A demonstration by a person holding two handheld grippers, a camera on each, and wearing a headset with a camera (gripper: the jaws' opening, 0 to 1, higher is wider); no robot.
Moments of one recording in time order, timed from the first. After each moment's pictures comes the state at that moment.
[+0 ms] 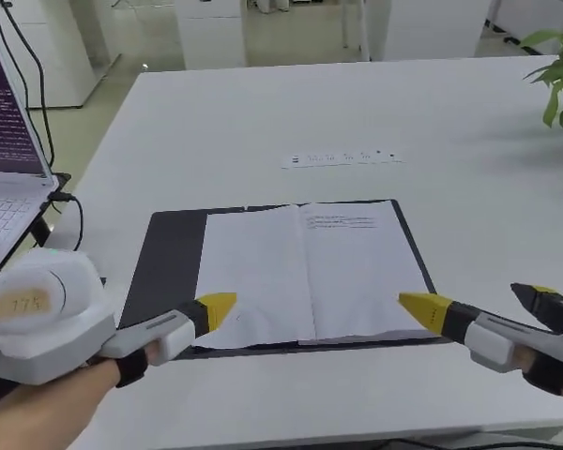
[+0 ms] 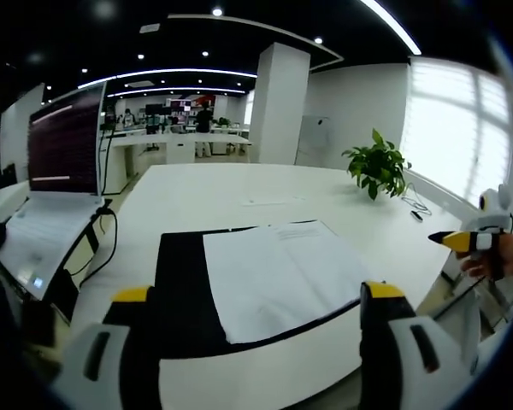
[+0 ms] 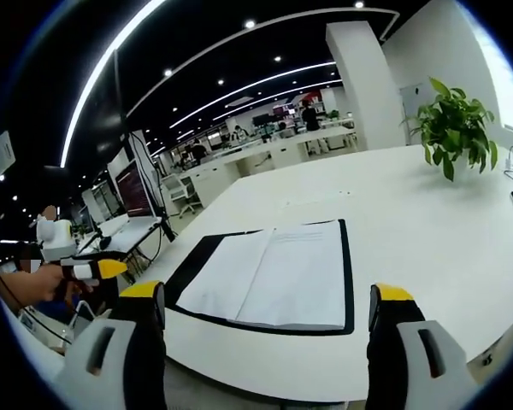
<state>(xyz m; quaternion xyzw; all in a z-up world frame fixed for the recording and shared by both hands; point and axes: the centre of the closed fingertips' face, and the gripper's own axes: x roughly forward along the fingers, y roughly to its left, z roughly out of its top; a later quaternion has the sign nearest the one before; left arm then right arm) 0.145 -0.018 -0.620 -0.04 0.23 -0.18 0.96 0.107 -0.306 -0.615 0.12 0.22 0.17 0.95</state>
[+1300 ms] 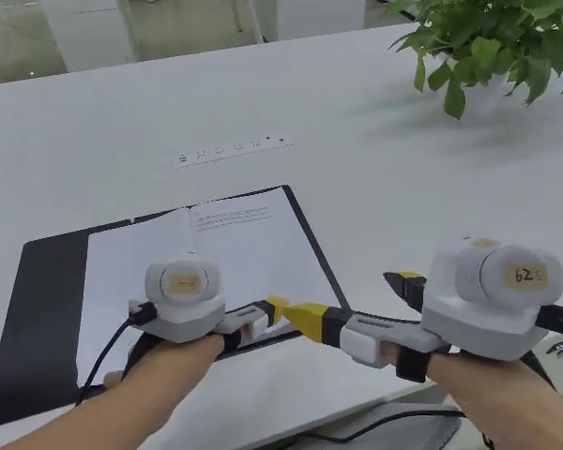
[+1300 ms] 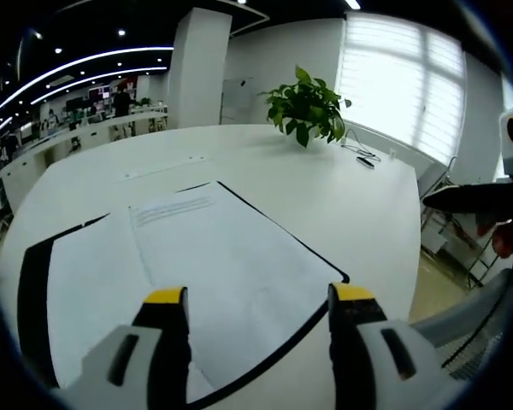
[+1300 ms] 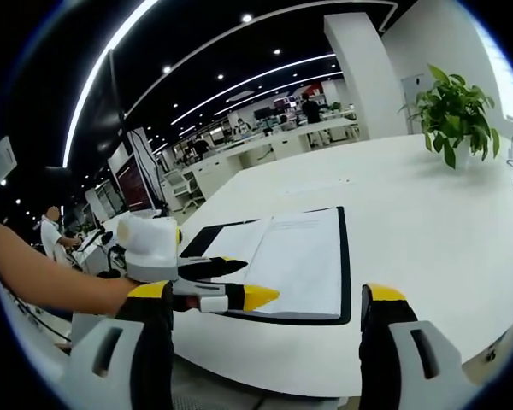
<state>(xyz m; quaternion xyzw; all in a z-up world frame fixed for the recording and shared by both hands) 0.201 -0.255 -0.735 0.03 0.28 -0.35 0.89 0.109 -0.316 -0.638 0.13 0.24 0.18 0.94</state>
